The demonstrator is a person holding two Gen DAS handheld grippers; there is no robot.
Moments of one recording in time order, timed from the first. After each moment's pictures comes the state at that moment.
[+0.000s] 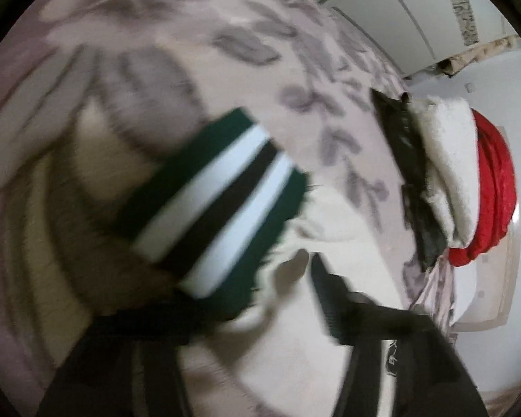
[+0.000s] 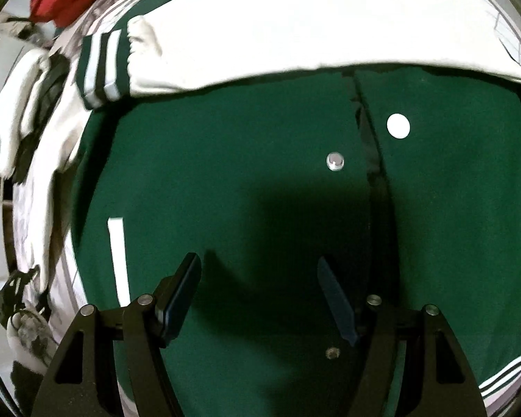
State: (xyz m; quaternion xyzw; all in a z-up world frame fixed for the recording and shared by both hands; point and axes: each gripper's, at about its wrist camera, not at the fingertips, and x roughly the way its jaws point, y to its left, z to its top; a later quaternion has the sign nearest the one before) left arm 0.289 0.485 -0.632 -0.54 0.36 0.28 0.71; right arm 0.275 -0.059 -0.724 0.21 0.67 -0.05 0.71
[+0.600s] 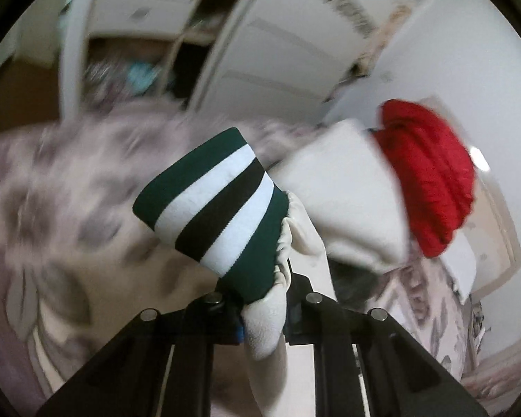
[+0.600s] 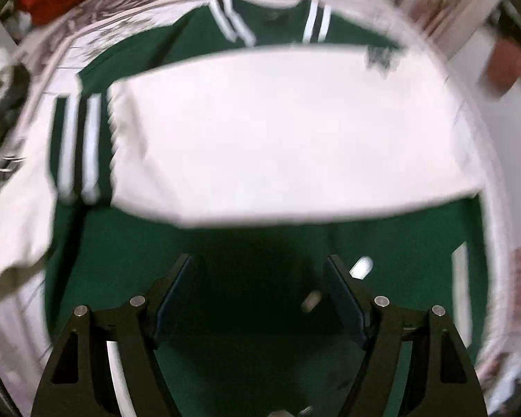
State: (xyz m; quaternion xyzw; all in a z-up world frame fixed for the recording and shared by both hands) left arm 0.390 0.473 -0.447 -0.37 0.28 0.25 0.85; right arm 0.361 -0.065 -0.671 0.03 0.63 -0.19 0.75
